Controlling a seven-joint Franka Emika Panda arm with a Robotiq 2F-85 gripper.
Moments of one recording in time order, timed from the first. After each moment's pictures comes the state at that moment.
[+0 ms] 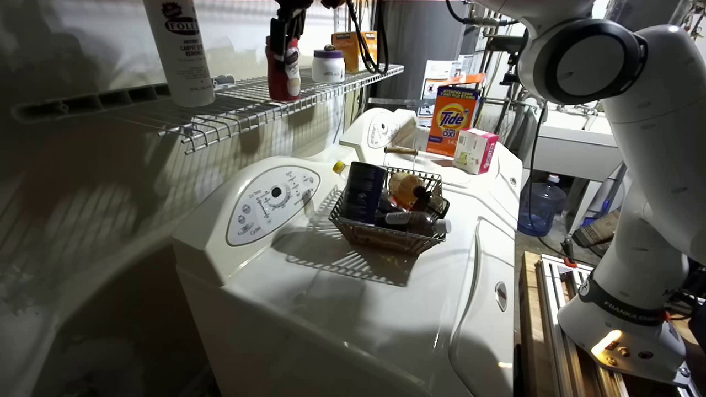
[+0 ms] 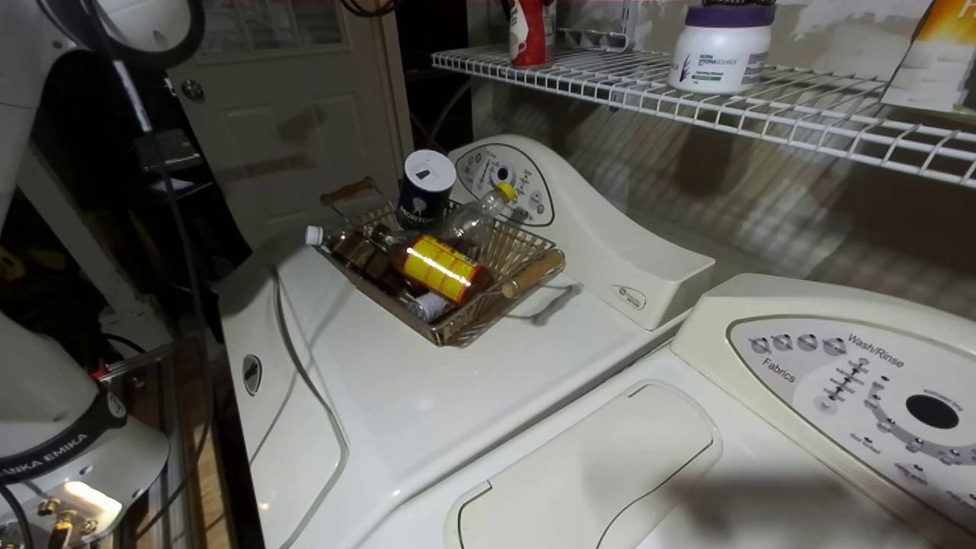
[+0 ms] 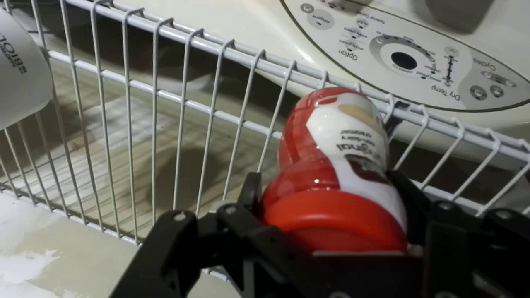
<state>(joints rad) 0.11 0.66 0.05 -0.62 -0.28 1.60 -0.16</state>
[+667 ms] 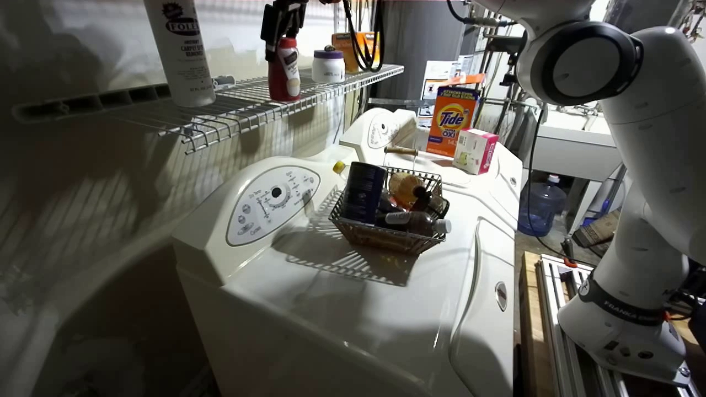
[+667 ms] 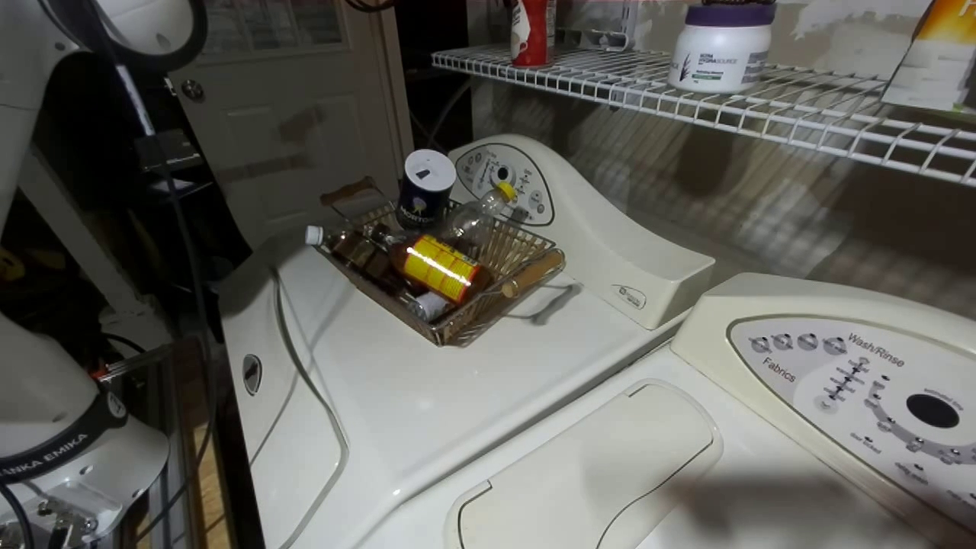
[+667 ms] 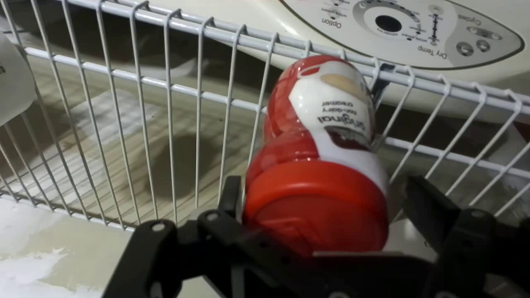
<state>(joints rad) 0.09 0.67 0.05 -0.59 -0.22 1.63 -0.09</state>
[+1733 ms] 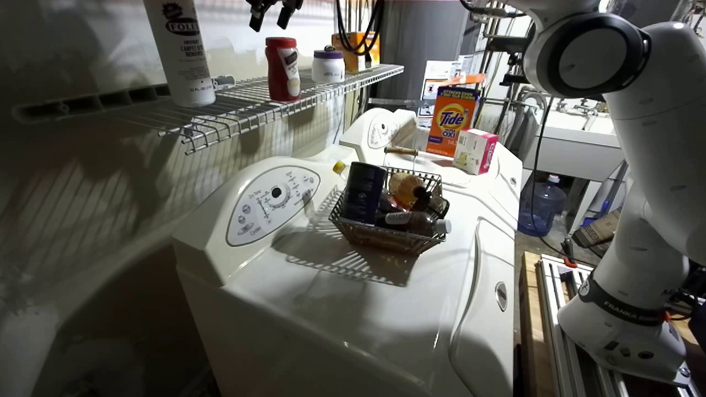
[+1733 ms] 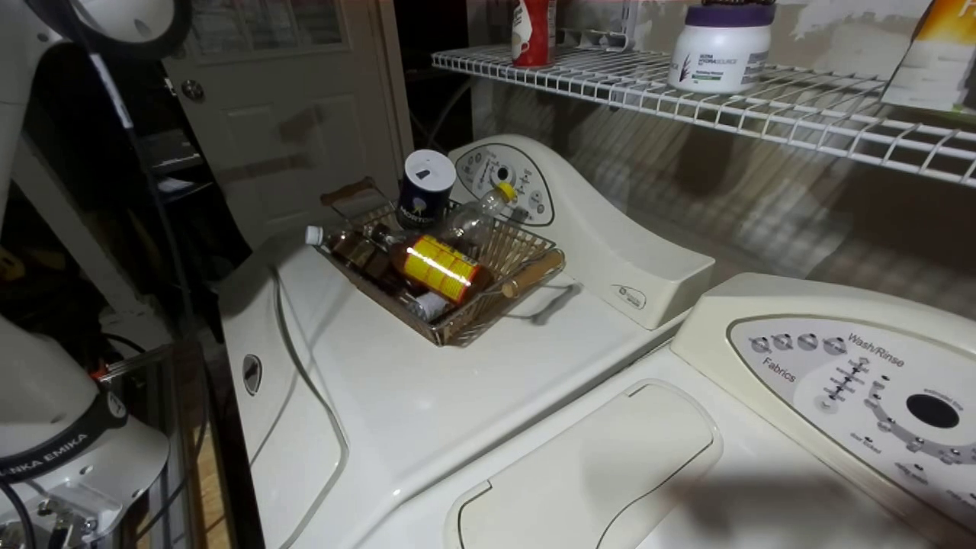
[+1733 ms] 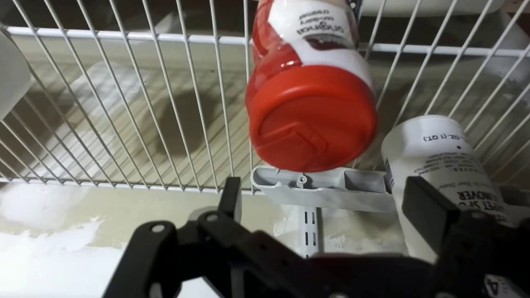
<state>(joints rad) 0.07 0.63 0.05 -0.61 -0.14 1.78 0.07</state>
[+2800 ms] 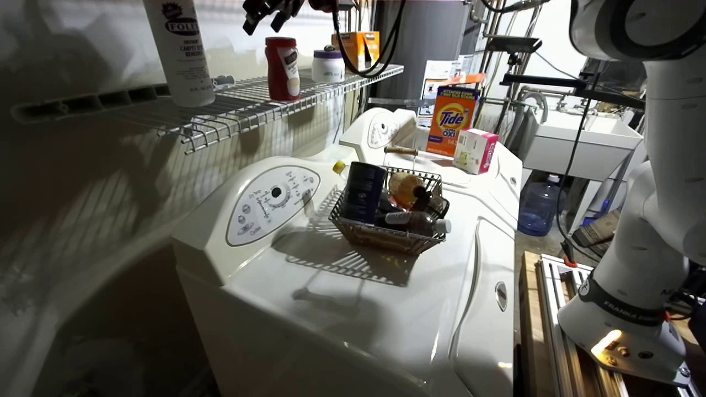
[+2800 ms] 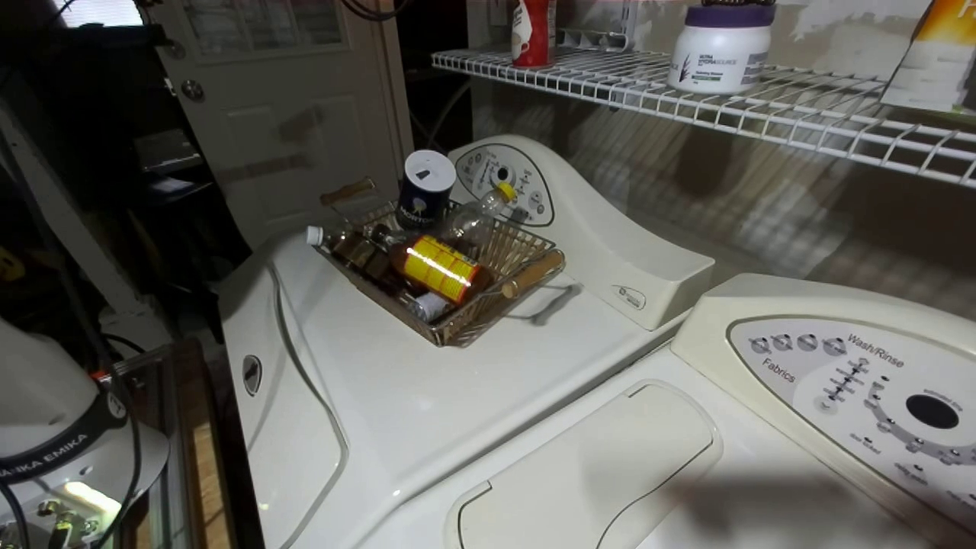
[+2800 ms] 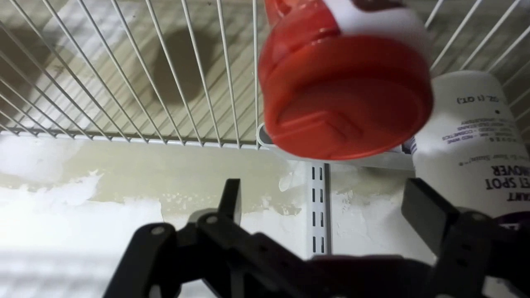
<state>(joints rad) 0.04 0.39 0.04 -1.15 -0.15 2.31 0.09</state>
